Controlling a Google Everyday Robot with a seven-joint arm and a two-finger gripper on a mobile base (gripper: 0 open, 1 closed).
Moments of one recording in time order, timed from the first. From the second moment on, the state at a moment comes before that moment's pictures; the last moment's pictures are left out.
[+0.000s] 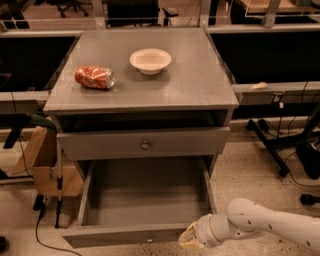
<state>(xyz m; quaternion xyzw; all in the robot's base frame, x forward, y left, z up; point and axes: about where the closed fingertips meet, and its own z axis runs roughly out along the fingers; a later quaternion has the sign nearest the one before) 0.399 -0.094 0.408 -0.56 0.75 0.28 0.22</state>
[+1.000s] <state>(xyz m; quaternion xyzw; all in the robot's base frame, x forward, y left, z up) 0.413 -0.084 0.410 -0.56 0.74 0.27 0.24</state>
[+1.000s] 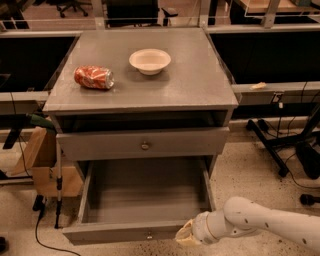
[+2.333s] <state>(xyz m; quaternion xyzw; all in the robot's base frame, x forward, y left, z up) 0.427 -0.068 0.402 -0.57 0.73 0.25 0.26</state>
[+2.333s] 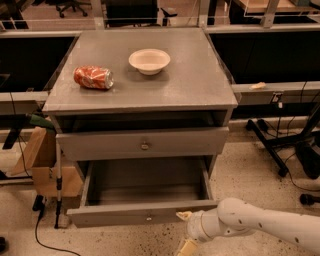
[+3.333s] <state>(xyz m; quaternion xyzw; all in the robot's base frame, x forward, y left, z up) 0.427 -0.066 0.399 -0.58 0.73 0.26 0.26</state>
